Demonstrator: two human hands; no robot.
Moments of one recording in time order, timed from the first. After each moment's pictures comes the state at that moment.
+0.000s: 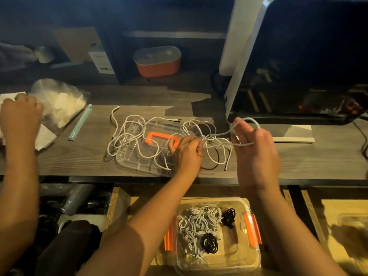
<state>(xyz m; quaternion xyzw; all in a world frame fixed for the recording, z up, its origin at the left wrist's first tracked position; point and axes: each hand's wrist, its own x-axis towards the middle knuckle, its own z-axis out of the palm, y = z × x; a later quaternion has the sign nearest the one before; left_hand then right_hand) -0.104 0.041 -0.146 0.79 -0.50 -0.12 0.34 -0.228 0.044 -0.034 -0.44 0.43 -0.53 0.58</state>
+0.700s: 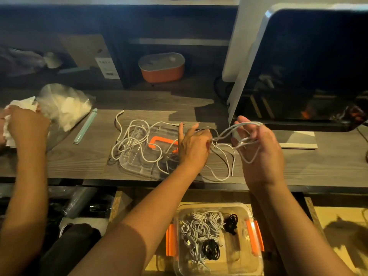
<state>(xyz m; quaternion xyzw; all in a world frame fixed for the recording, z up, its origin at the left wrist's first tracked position) -0.101 0.023 -0.101 0.78 -0.59 -0.05 0.22 -0.228 0.031 -0.026 -0.39 0.41 -0.50 0.66</state>
